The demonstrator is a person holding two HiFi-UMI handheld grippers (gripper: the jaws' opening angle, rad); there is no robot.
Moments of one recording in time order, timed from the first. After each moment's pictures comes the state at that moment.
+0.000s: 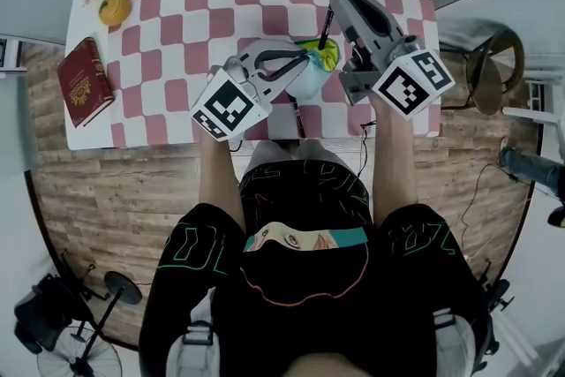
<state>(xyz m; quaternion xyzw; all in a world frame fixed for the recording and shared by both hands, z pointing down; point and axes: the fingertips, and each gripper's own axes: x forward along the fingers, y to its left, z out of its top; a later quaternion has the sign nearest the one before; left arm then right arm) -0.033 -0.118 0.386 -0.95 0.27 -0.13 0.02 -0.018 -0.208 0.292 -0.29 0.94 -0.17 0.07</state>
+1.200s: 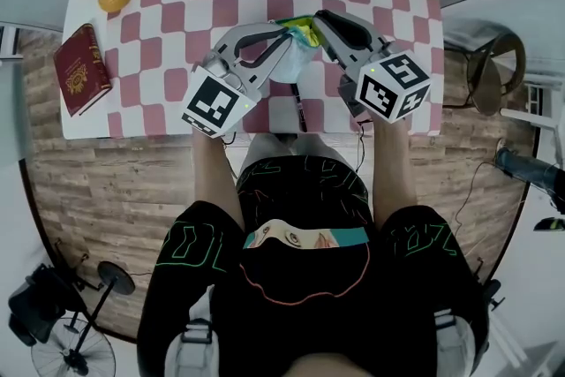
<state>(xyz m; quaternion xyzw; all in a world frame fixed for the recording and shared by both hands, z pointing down) -0.082 -0.131 0.375 -0.92 0.37 -0.10 0.04 -0.047 -0.176 0.375 -0.25 0.95 -0.16 -0.10</state>
